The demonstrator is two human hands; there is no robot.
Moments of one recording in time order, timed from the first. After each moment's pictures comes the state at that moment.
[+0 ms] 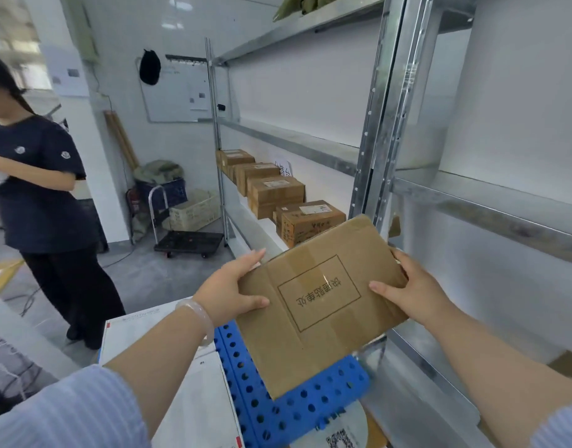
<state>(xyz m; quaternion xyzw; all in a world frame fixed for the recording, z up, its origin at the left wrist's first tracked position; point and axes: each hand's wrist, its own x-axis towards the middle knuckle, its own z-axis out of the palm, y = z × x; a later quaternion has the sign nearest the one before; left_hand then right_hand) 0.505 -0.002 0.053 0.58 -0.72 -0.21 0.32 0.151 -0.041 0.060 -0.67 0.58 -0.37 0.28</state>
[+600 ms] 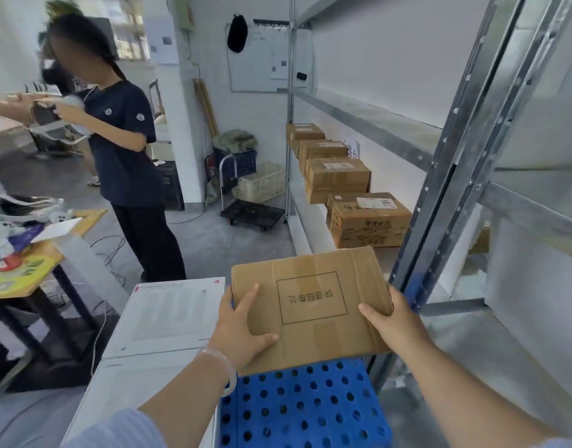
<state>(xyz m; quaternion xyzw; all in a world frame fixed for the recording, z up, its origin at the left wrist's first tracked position) 0.465 -0.033 -0.054 0.75 -0.47 -0.26 0.37 0.200 -0.174 -0.033 -0.67 0.60 -0.24 0.37</state>
